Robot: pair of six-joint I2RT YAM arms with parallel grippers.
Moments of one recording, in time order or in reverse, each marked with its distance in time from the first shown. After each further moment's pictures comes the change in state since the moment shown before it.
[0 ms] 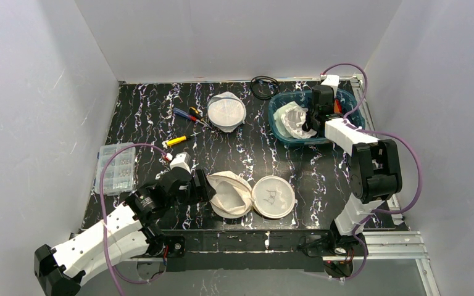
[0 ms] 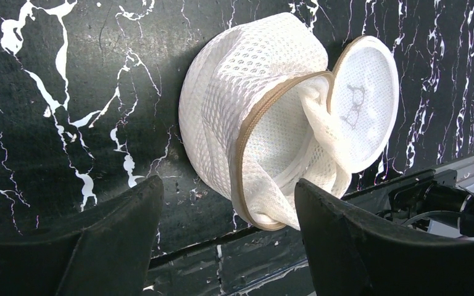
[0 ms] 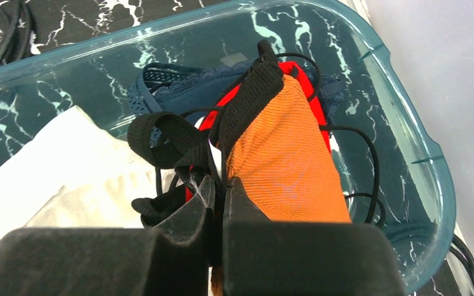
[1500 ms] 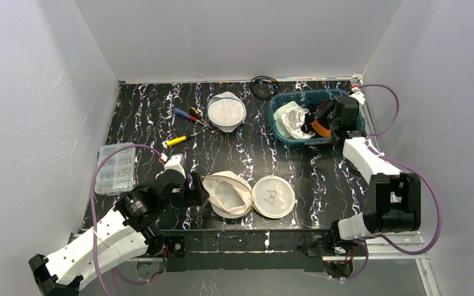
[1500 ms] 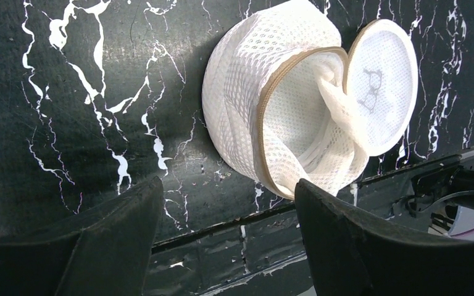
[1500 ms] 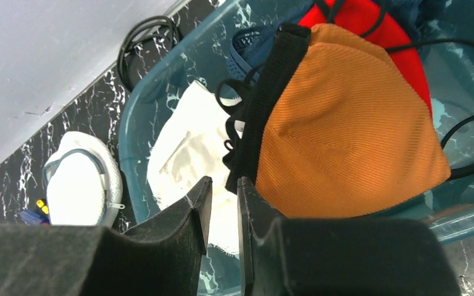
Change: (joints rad) left arm 0.000 -0.089 0.042 -0.143 -0.016 0.066; right arm -0.122 -0.326 -0.241 0.025 -0.411 0.499
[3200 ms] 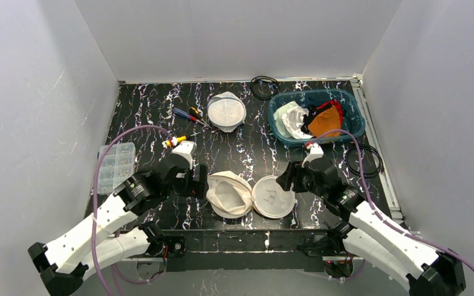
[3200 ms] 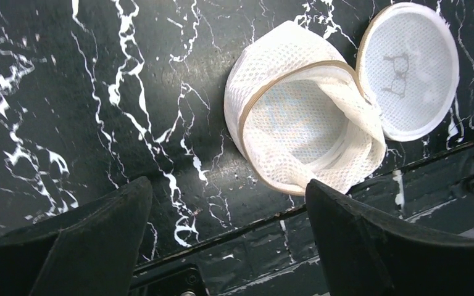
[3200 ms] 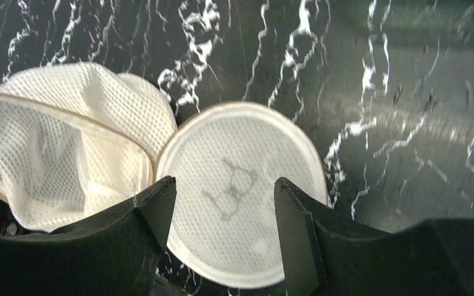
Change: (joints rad) left arm 0.000 0.139 0.232 -0.131 -0.053 0.261; right arm 0.585 -0.653 -0.447 -0.328 -0.066 -0.104
